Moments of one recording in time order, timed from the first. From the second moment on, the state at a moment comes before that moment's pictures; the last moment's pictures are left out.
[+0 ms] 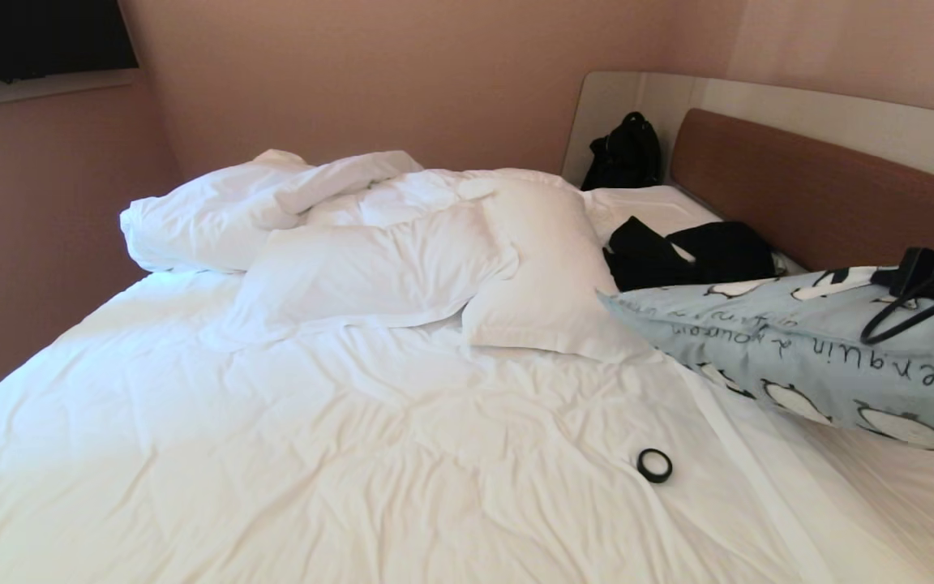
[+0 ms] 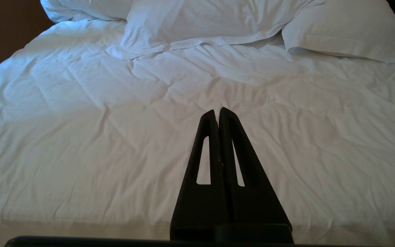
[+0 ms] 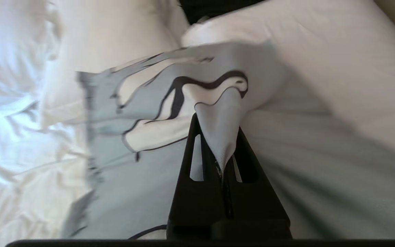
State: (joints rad) left arm 0.00 0.00 0.00 0.00 0.00 0.00; right arm -0.33 1.66 -1.12 -0.24 0.23 0.17
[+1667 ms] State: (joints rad) left arm 0.00 0.00 0.00 0.00 0.00 0.00; right arm 0.16 1.50 -1.13 -0.24 0.02 0.31
